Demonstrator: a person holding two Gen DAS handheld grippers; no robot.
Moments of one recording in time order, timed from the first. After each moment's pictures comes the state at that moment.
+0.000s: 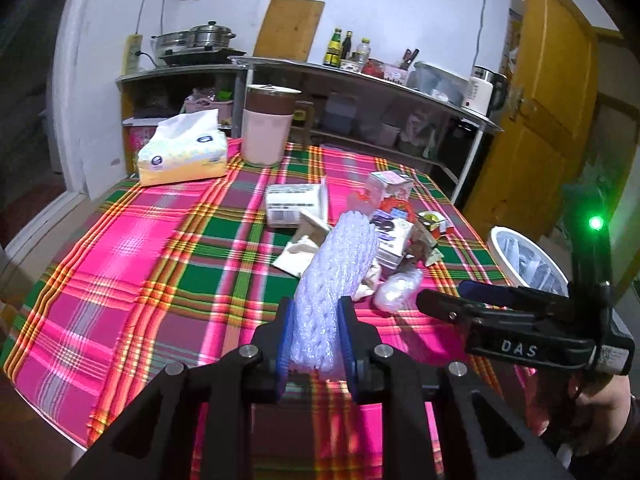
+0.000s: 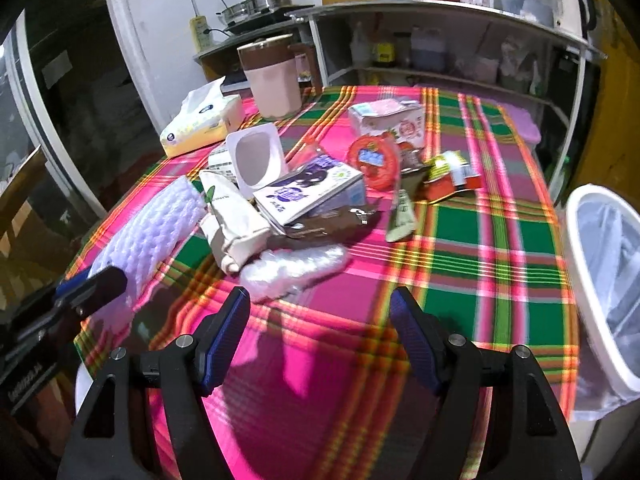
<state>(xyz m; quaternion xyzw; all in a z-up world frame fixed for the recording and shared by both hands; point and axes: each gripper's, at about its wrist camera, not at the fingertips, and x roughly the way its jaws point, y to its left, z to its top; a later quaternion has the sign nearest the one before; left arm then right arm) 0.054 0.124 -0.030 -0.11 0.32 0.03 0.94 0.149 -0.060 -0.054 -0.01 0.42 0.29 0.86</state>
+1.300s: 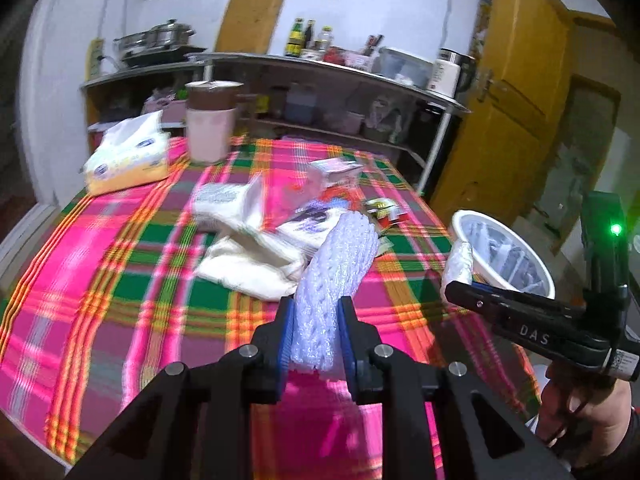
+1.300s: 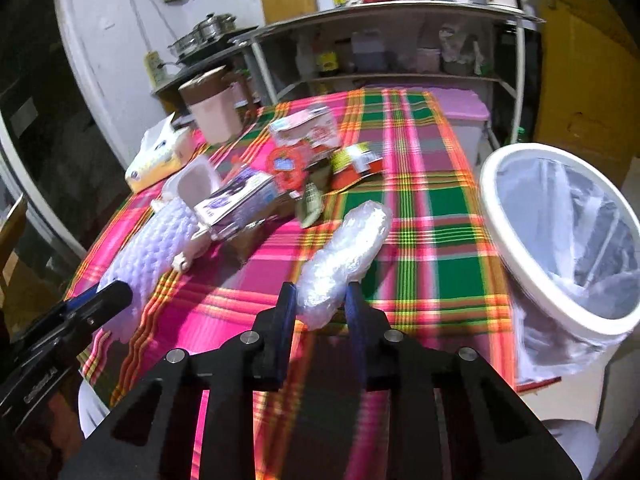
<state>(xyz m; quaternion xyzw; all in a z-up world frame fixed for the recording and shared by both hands) 0.079 0.069 -0.023 -0.09 0.34 -0.03 0.94 0.141 -0.132 -0.047 0.05 0.41 0.21 0.89</state>
